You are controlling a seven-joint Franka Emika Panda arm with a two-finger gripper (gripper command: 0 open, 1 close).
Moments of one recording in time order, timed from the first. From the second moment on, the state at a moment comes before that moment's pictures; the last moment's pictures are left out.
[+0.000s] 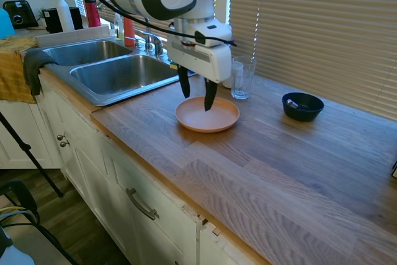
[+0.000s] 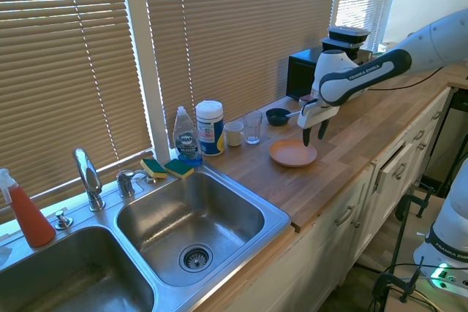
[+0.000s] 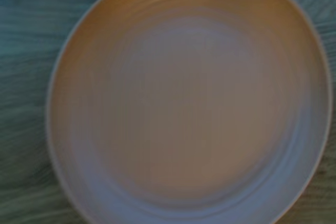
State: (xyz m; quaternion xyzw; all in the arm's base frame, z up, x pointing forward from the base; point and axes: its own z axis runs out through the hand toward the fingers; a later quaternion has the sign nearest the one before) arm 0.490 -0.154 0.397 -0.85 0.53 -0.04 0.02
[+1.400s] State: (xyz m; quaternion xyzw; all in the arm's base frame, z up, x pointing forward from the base) arm 0.562 -0.230 0.320 -0.84 0.53 0.06 0.09
